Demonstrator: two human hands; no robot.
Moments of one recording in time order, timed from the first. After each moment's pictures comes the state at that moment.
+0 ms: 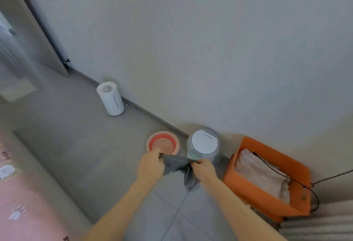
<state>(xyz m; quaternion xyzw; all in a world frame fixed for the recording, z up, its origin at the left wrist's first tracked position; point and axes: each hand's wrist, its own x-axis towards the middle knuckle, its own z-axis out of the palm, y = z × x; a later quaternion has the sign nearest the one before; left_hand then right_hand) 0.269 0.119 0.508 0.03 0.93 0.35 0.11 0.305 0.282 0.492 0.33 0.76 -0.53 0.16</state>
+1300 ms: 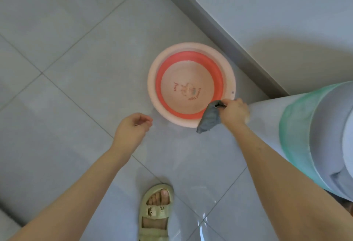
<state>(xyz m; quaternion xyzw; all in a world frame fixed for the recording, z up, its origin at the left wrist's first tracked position) -0.094 0.030 -0.133 -0.28 0.74 0.52 0.31 -0.123 0.298 -0.196 0.27 0.92 -0.09 0.27</state>
